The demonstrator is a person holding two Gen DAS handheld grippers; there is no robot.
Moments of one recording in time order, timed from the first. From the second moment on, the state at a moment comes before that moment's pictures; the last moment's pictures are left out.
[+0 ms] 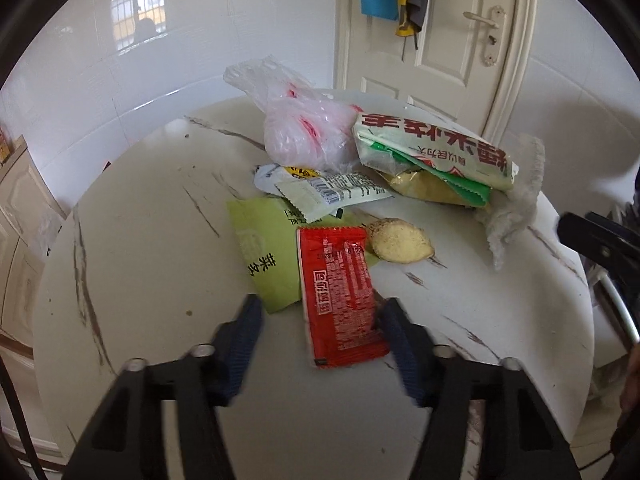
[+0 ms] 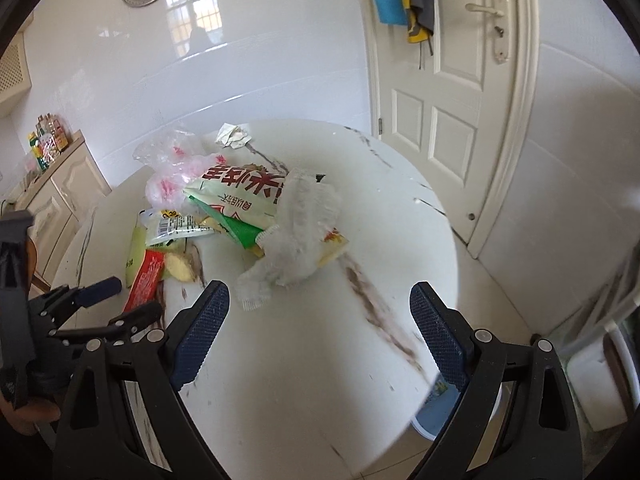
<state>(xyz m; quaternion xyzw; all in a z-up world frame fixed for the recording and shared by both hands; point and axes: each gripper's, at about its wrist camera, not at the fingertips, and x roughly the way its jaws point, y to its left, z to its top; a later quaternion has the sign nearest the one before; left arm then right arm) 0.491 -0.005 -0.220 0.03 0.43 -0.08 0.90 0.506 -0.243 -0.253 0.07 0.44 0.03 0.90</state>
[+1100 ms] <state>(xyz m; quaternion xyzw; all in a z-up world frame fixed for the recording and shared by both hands) 0.390 -0.063 -0.131 0.04 0.36 -0.18 0.91 0.425 -0.274 -0.194 0.08 0.37 0.04 0.93</state>
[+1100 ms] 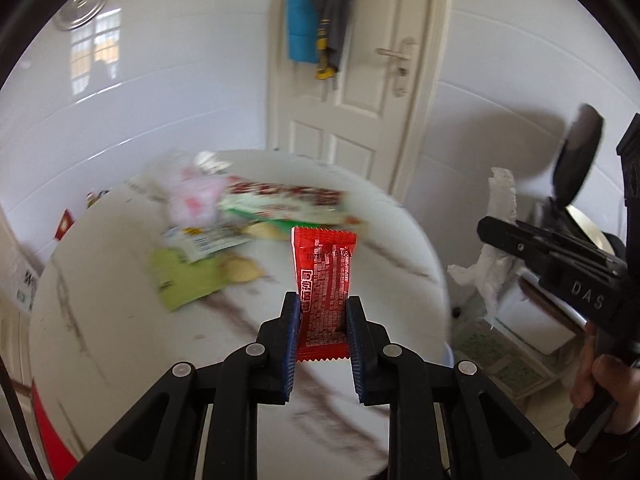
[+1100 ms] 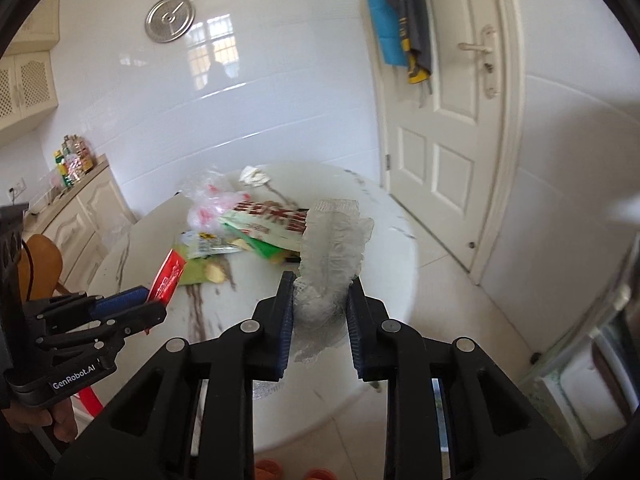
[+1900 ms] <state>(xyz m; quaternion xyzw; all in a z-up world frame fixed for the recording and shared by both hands) 0.477 -0.360 -0.221 0.18 0.42 -0.35 0.82 0.337 -0.493 -0.261 0.16 0.40 -0.16 0.89</state>
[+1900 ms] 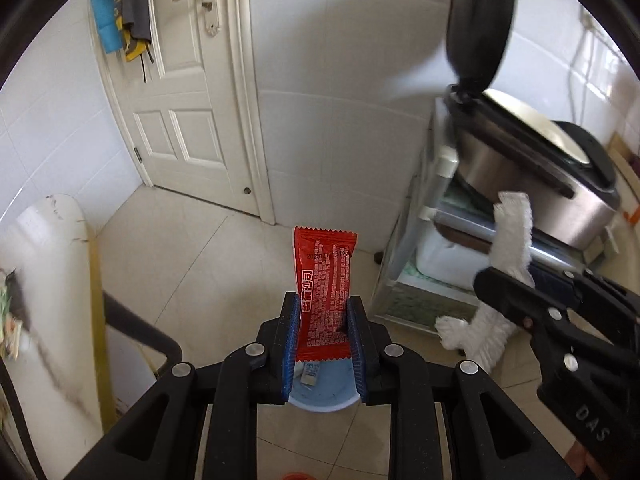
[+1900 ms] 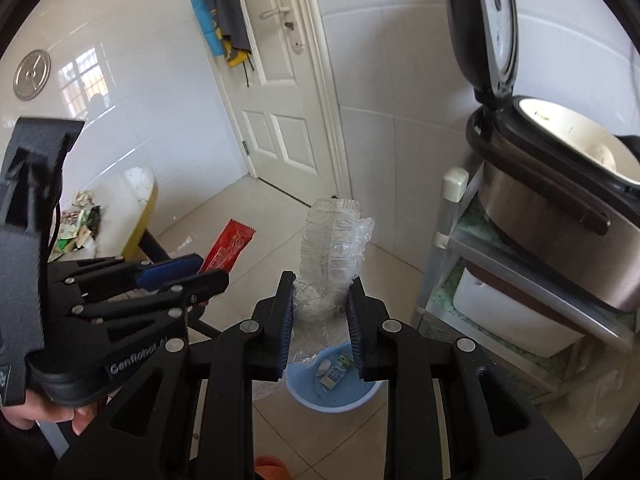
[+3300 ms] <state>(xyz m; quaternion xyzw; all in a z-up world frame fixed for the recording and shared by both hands) 0.351 -0.143 -0.074 0.09 0.19 -0.26 0.94 0.328 -0.372 -0.123 0.08 0.29 -0.14 0.94</state>
